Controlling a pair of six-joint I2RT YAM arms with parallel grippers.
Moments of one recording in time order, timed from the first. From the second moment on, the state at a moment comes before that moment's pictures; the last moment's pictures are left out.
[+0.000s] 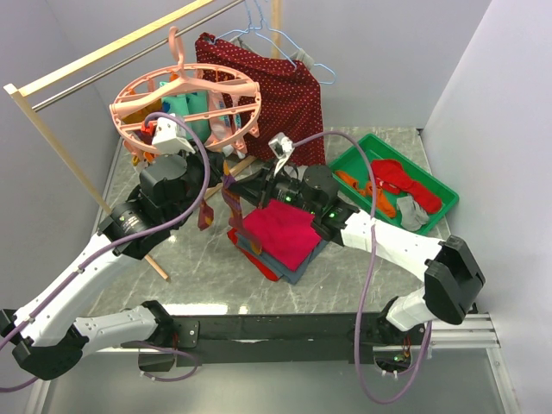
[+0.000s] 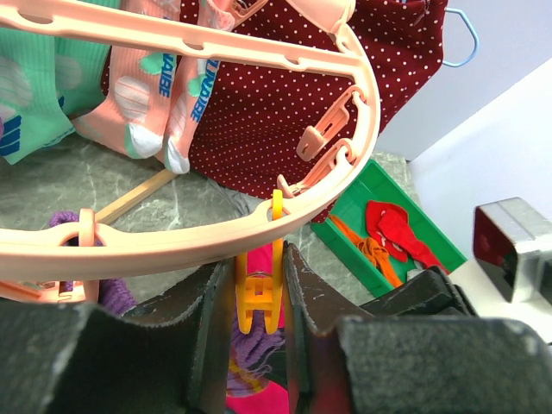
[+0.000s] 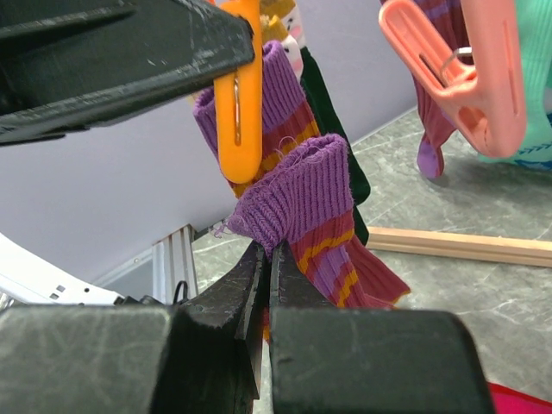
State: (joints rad) left arm -0.77 1.04 1.32 -0.43 -0.55 -0.58; right arm 0.82 1.44 1.04 0.53 -0.36 0.46
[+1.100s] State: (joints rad) left arm -0.77 1.04 1.32 -0.43 -0.55 -0.58; right arm 0.84 1.46 1.07 0.53 -0.36 0.46
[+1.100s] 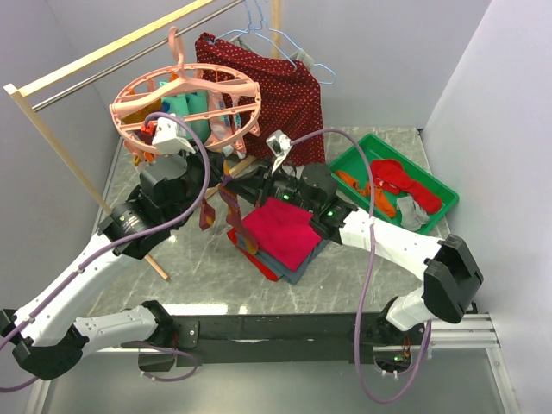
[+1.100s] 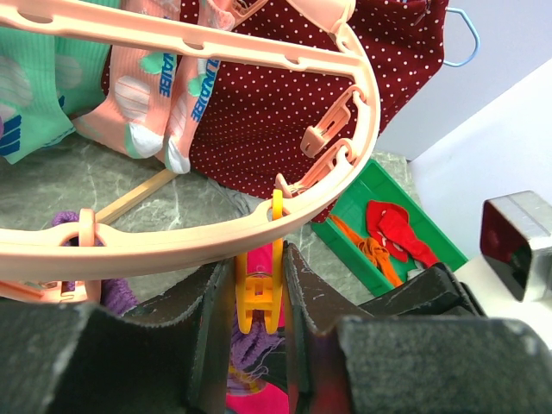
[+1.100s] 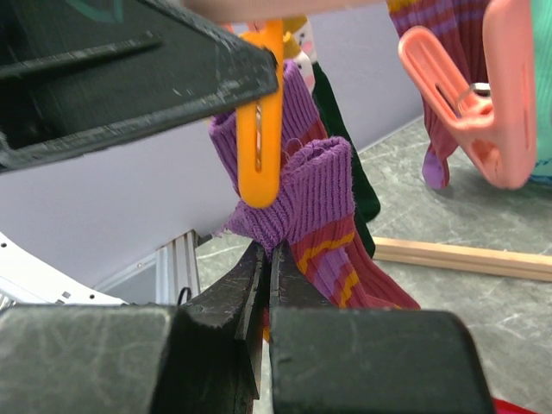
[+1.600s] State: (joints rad) left arm -0.77 1.04 1.32 -0.43 -0.56 -0.58; right arm 0.84 1.46 1.10 0.52 -0.36 0.46
